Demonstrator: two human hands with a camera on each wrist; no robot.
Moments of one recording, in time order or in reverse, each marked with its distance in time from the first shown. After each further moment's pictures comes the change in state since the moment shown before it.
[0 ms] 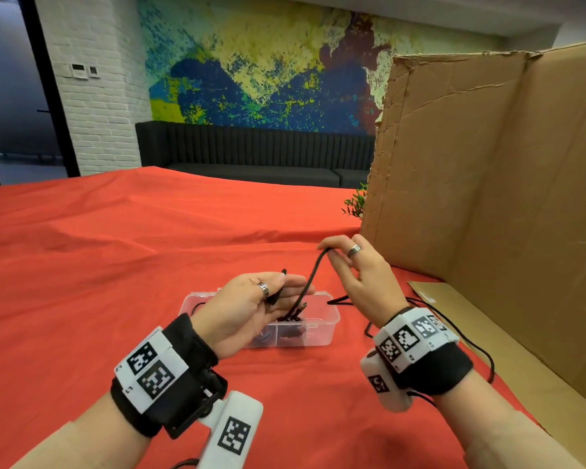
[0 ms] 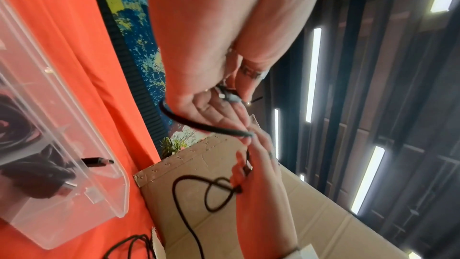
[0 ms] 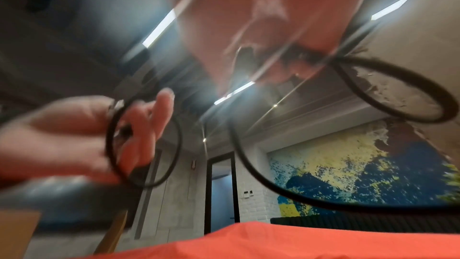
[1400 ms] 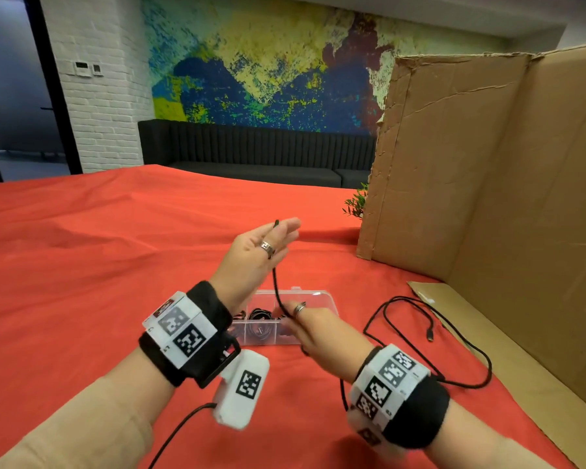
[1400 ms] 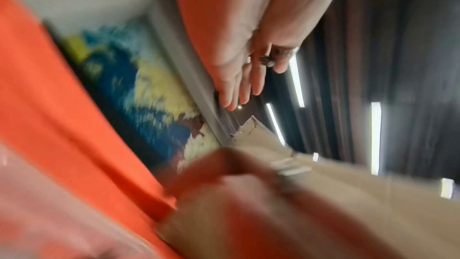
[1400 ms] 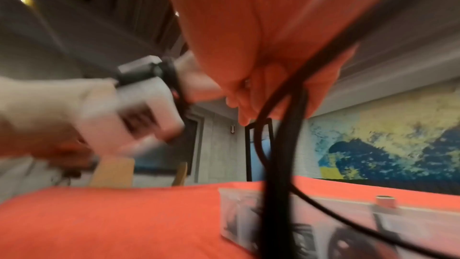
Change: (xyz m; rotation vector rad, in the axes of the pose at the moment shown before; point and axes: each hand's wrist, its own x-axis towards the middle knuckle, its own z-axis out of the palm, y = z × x) left_hand 0.025 0.020 0.006 0.205 0.107 0.384; right_hand -0.040 -0.021 0.043 -0.082 -0.640 0.095
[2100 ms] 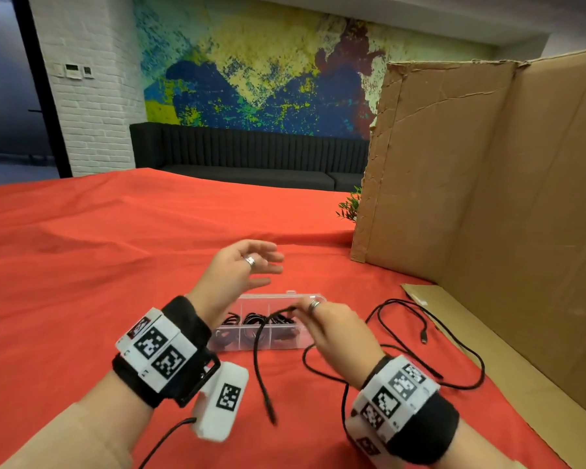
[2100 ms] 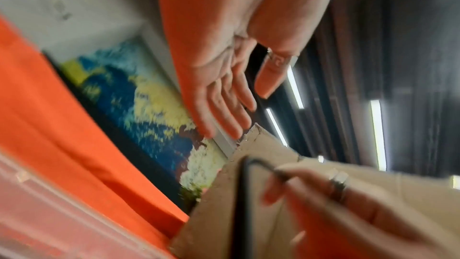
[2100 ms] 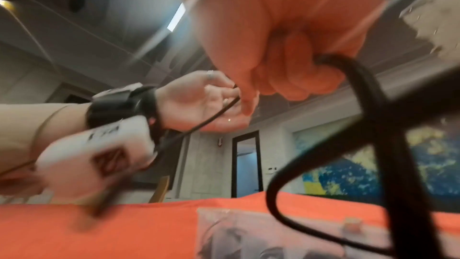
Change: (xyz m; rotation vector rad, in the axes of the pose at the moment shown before) left_hand -0.004 -0.007 -0.019 0.105 0.061 -0.139; right_hand -0.012 0.010 -0.001 -0.073 0.348 -0.031
